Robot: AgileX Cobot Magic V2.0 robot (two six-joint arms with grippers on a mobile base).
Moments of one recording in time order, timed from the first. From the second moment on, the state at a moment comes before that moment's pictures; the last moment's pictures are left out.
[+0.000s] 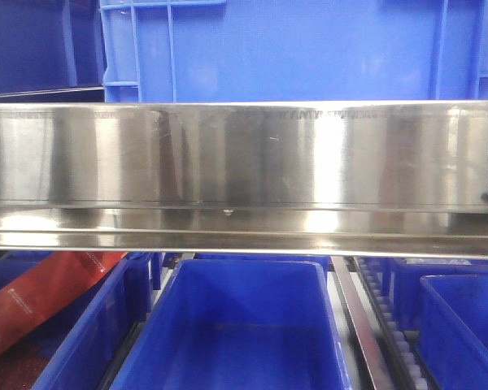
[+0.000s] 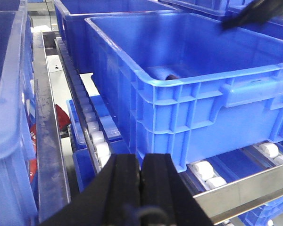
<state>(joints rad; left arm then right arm) -0.54 0.62 -0.95 0.02 0.70 -0.08 0.43 1.54 -1.77 0.02 0.85 -0.04</state>
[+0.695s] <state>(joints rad) -0.54 0.62 -0.95 0.04 0.70 -0.08 0.41 0.77 -1.03 -0.01 0.59 -0.04</state>
